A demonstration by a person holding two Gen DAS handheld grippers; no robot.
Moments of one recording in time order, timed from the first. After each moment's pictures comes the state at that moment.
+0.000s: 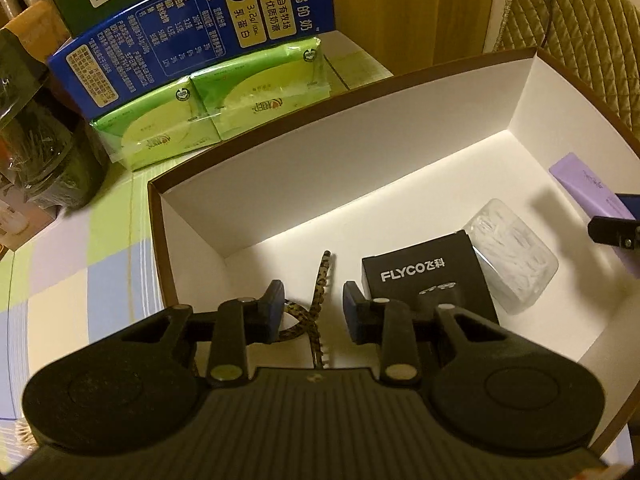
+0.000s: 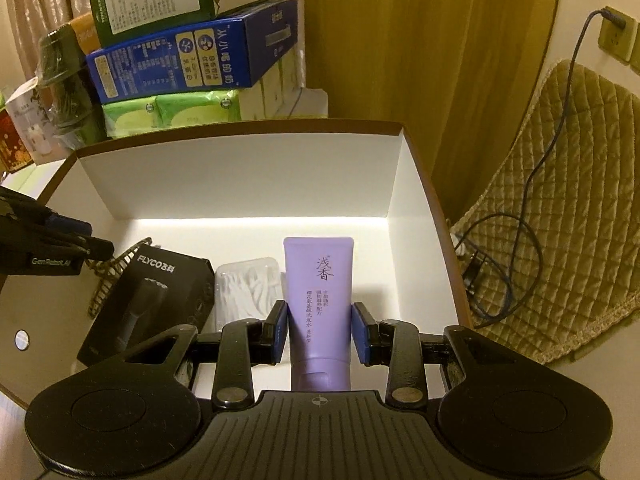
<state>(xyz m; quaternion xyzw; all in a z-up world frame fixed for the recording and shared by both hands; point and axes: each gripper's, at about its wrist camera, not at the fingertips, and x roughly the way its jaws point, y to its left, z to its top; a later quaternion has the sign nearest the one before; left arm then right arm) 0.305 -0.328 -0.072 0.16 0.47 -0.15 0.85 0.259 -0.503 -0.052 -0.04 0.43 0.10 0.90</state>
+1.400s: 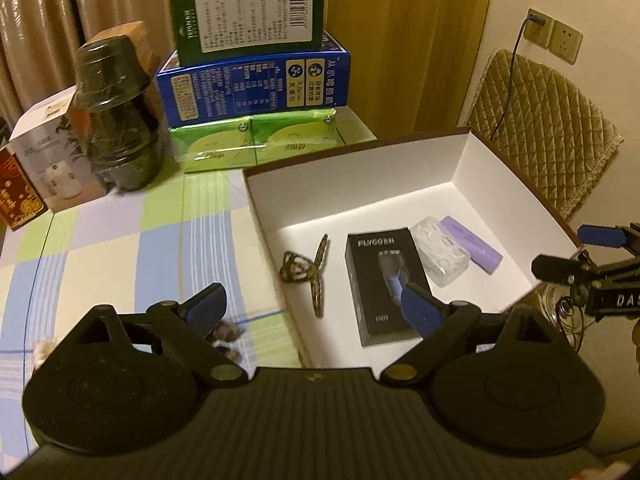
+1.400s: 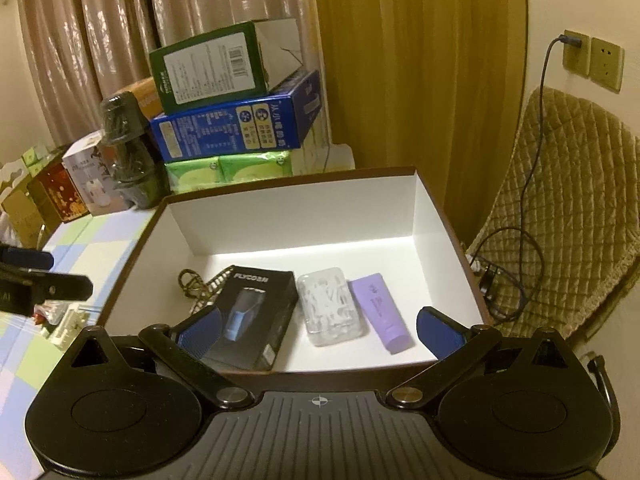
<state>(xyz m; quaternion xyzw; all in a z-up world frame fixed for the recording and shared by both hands) 0.179 -0.243 0.022 0.07 0.41 -0.17 0.90 0.153 -0.482 0.011 0.02 0.36 0.12 0.93</state>
